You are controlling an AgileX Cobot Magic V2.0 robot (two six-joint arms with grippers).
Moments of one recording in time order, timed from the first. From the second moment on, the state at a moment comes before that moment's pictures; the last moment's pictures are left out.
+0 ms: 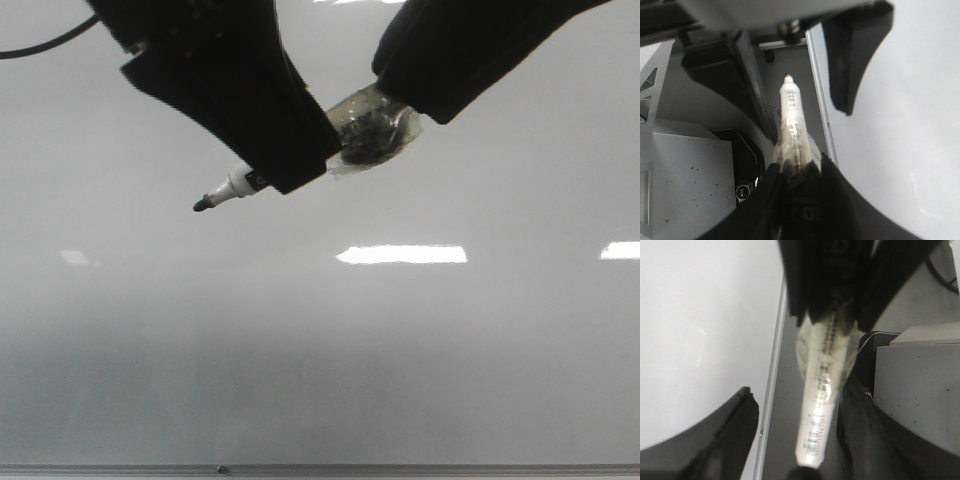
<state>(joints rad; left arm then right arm) -0.73 1.48 -1.27 -0.40 0.99 0.85 0.47 1.27 -1.07 0.67 0.98 -1.13</state>
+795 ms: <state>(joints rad) -0.41 0.96 -1.11 -0.35 1.02 0.59 0.40 0.92 -0.83 0.22 0.60 -0.17</state>
